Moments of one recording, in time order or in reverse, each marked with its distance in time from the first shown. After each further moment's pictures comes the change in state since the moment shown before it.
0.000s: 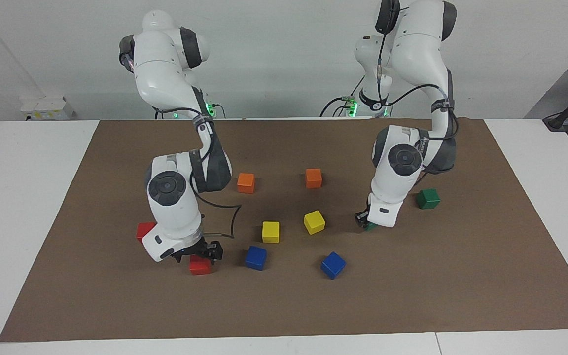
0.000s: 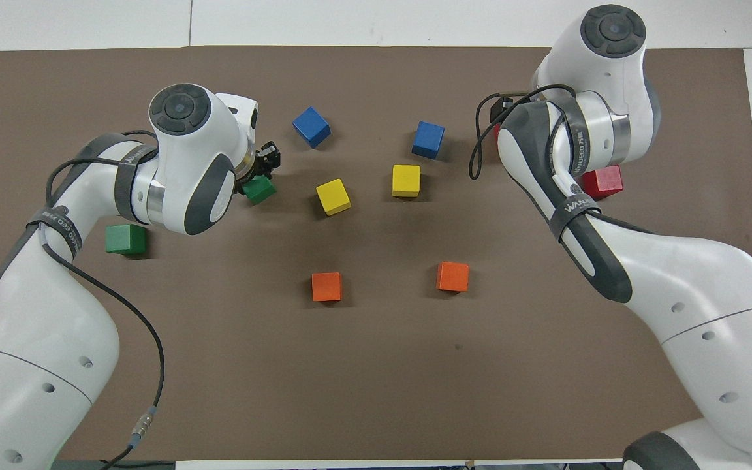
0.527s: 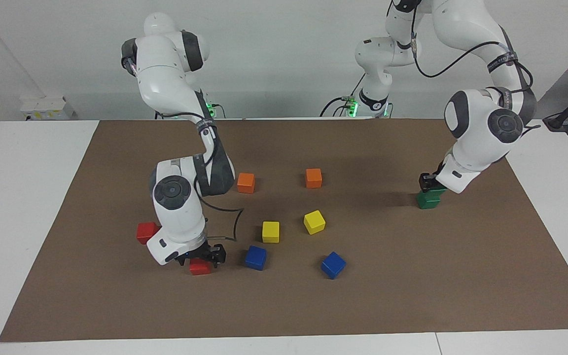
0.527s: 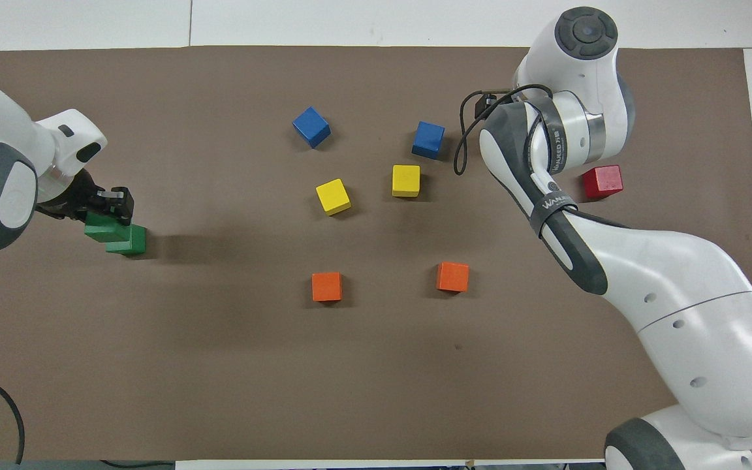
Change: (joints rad) left arm 0.278 -0.204 0.006 -0.171 0.000 -0.123 0.614; right arm 0.003 0.019 -0.002 -0.011 -0.001 0.053 0.000
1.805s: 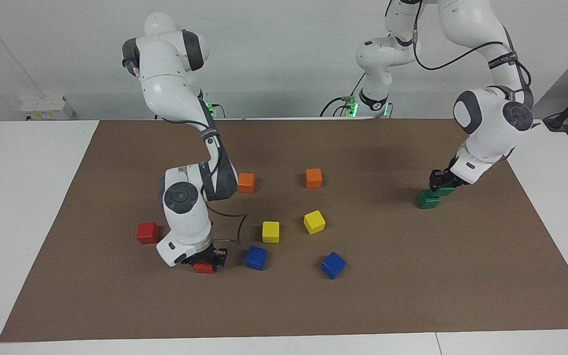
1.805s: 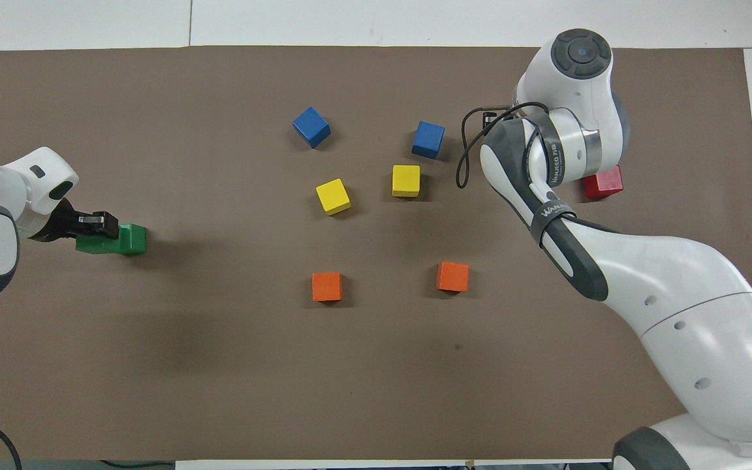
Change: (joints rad) left arm 0.086 -0.088 -0.004 -0.242 -0.072 0.297 0.094; right arm -0.006 -0.054 -0.004 -0.108 -0.002 0.006 -0.043
